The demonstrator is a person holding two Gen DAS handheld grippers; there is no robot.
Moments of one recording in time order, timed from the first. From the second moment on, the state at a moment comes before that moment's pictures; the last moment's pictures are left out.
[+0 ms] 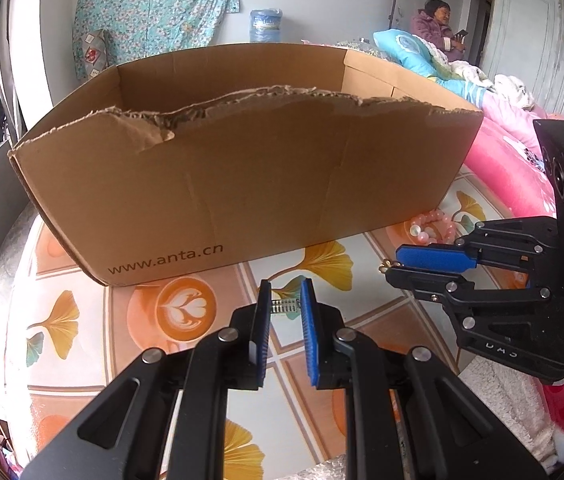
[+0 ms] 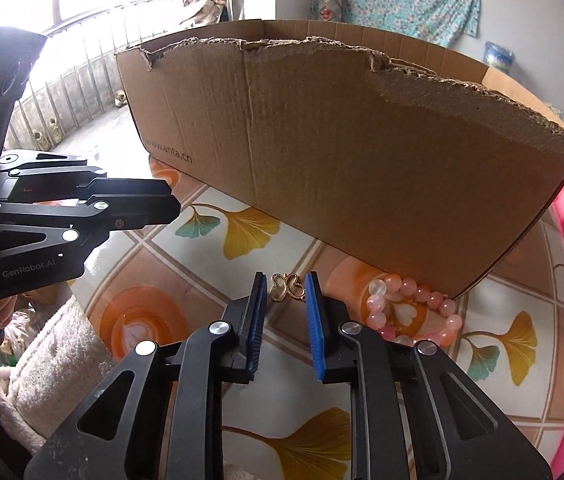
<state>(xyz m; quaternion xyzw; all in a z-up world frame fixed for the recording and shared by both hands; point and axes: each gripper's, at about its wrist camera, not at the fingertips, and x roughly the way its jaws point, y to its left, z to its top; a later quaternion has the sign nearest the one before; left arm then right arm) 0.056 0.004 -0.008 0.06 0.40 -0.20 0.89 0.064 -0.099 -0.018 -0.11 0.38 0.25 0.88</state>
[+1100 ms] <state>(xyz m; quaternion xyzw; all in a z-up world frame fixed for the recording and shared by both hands) 0.057 0.011 -0.005 0.05 0.40 -0.20 0.89 0.074 -0.129 -0.013 -0.01 0.42 0.30 0.86</state>
